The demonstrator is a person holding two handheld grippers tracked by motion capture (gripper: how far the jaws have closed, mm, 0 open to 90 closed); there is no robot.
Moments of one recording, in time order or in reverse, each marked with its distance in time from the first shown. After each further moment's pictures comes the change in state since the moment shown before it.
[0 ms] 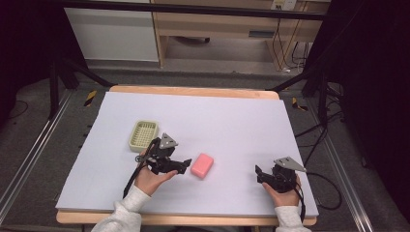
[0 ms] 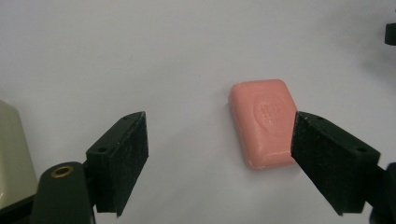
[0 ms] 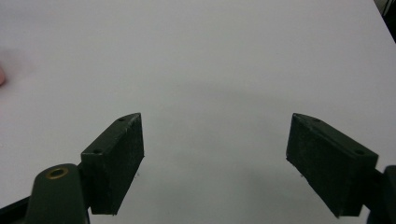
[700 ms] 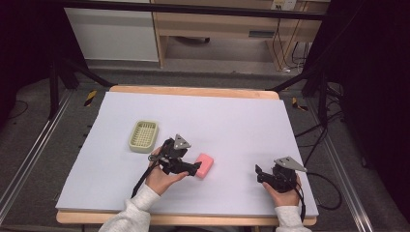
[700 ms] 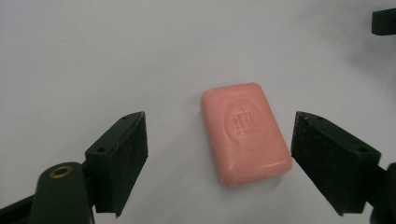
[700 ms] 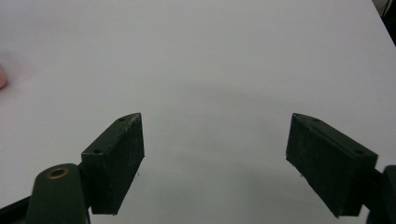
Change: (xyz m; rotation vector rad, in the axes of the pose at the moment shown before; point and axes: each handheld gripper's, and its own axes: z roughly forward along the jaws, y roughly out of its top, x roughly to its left) left arm -0.021 0.011 0.020 0.044 -0.029 0.048; right arm 0.000 0.001 0.000 -0.003 0.000 0.003
